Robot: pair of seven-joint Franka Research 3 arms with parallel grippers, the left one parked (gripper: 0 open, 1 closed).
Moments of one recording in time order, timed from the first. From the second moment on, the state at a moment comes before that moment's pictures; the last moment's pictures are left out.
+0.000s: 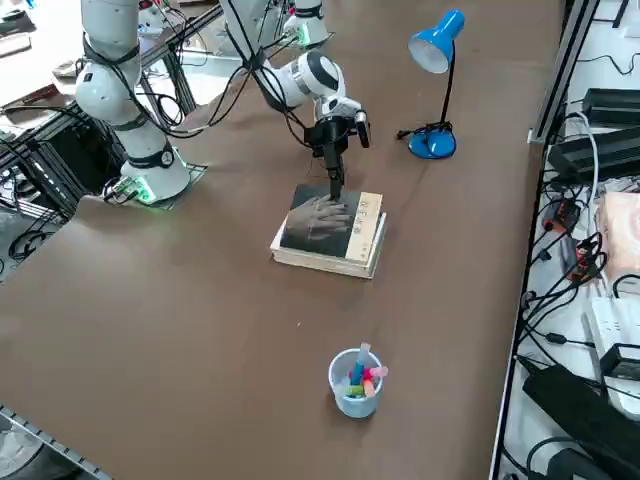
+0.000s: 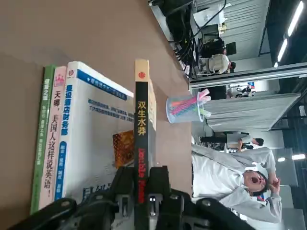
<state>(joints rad) 0.52 0.49 -0.07 -2.16 -1.36 1.90 1.21</state>
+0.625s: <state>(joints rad) 0.53 0.52 -0.07 -2.16 -1.38 1.89 1.24</state>
